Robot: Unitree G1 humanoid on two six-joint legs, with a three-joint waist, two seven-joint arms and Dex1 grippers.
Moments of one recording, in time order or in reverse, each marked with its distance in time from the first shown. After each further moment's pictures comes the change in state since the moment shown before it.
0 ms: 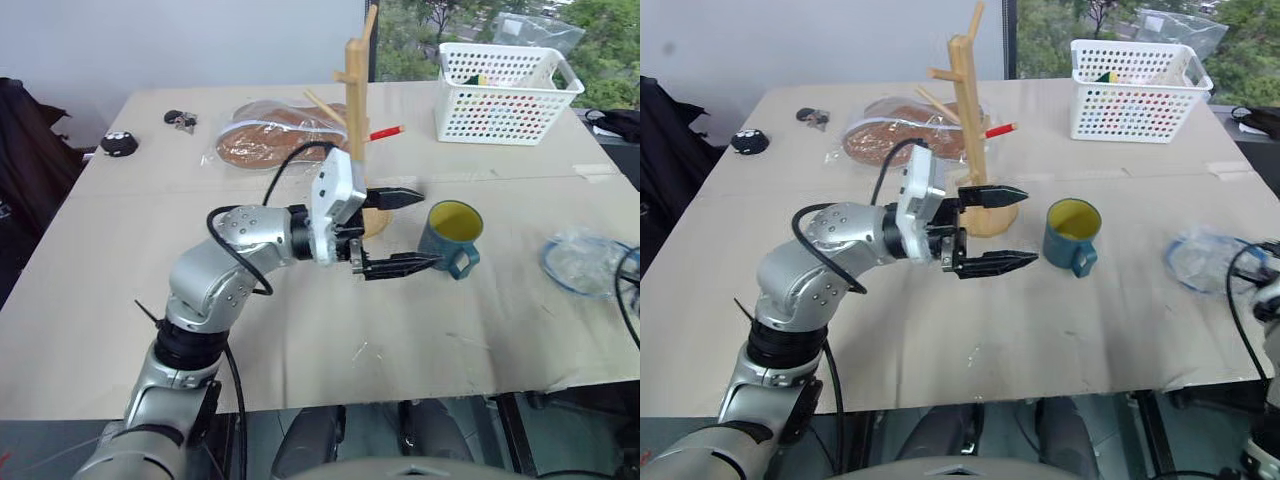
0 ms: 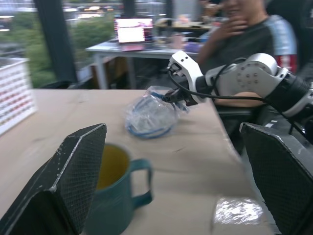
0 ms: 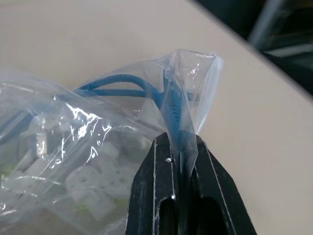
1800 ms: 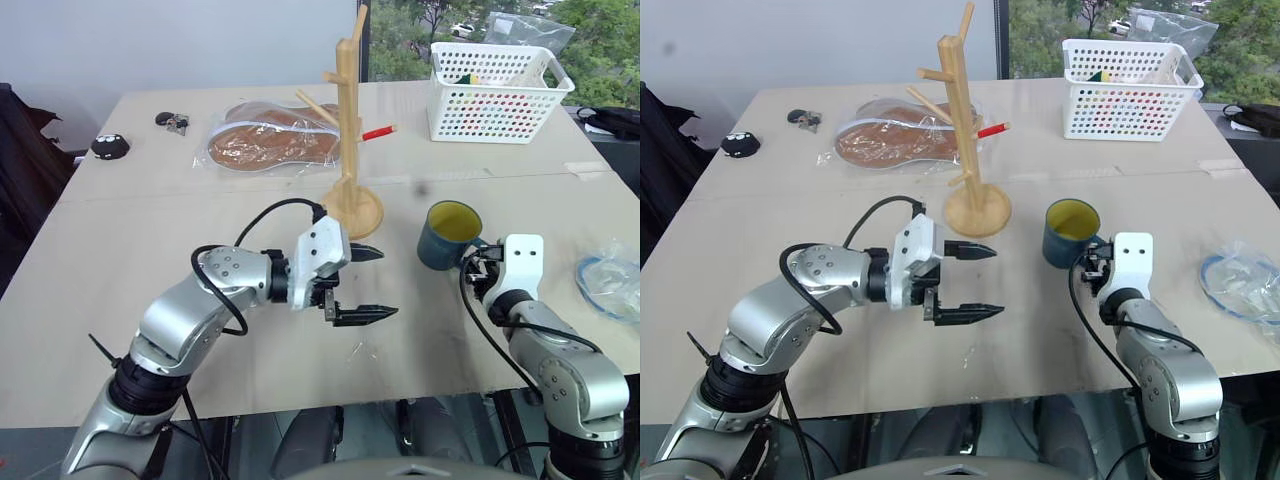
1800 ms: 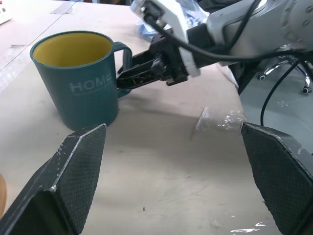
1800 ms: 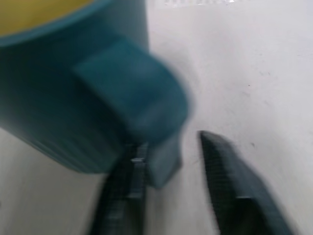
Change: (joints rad) left arm 0.238 0.210 -0.005 -0.168 0.079 0.060 0.032; right arm 0.005 0.290 0.655 -0.378 0.024 0.051 -0.103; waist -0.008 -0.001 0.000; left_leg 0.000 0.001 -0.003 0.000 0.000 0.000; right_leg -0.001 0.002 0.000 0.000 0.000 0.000
